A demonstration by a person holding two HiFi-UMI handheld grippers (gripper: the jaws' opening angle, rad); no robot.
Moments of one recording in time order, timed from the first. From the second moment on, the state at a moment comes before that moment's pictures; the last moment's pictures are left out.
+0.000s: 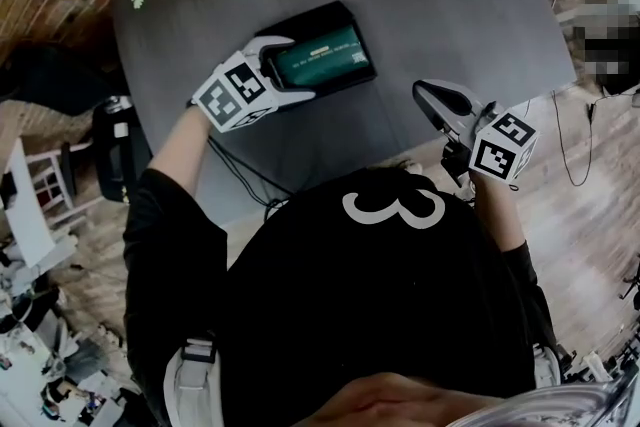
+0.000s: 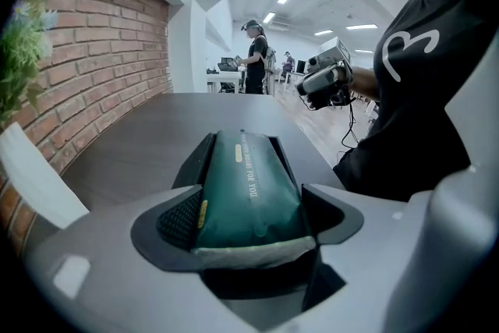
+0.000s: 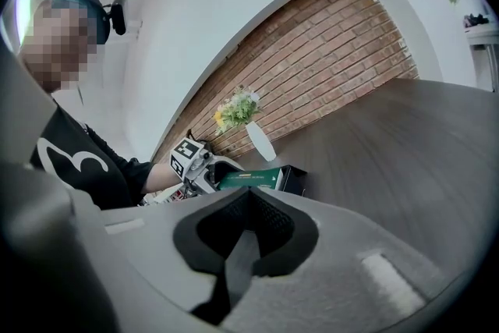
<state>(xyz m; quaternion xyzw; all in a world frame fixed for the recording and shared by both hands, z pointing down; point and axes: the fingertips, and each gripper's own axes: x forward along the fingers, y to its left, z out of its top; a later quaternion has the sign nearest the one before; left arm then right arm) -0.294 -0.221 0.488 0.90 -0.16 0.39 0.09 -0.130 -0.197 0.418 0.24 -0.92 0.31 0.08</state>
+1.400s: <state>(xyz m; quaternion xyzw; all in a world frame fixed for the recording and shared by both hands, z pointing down) -0.252 -0.162 0.382 0.89 -0.38 0.23 0.14 -0.144 -0.178 0.350 0.12 -0.96 0.24 0.04</state>
